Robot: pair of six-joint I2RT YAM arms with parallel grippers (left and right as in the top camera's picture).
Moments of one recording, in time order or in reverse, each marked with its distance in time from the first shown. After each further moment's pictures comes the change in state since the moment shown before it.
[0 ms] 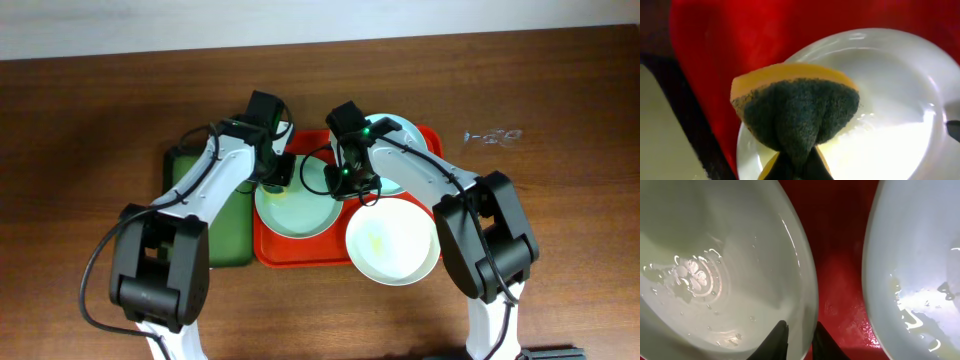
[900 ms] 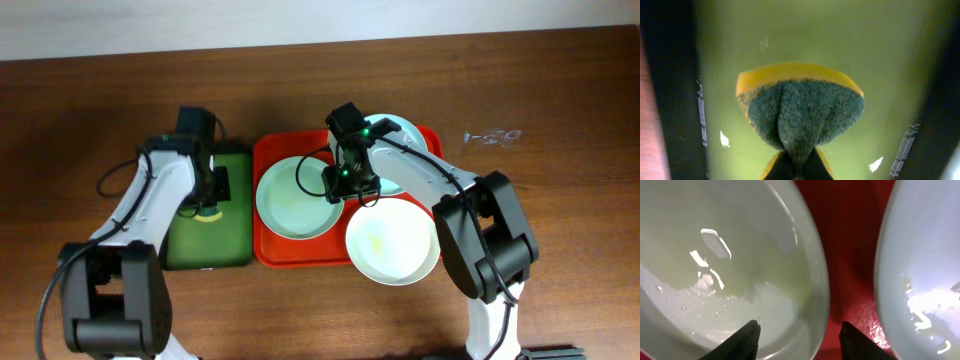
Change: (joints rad) left arm 0.239 -0.178 -0.157 -0.154 -0.203 -0.155; right arm 0.002 0.000 -0.005 -0.001 -0.015 -0.013
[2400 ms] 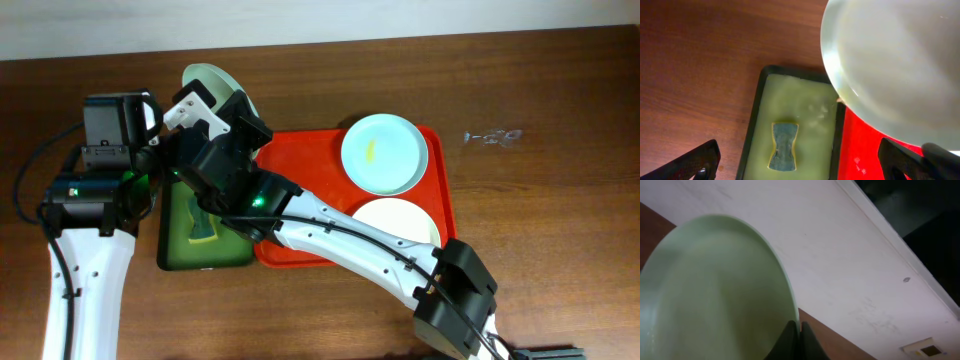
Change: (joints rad) left arm 0.061 -0.479 0.134 -0.042 0.054 -0.016; right arm 0.539 -0.041 0.364 0.640 1.258 -0.629
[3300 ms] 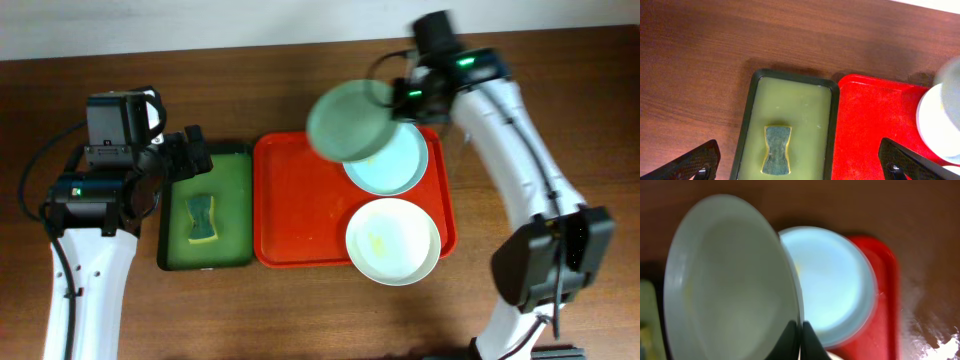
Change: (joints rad) left arm -0.007 0.000 -0.005 0.021 0.023 0.002; right arm -0.867 -0.114 0.015 -0.937 -1.145 0.728
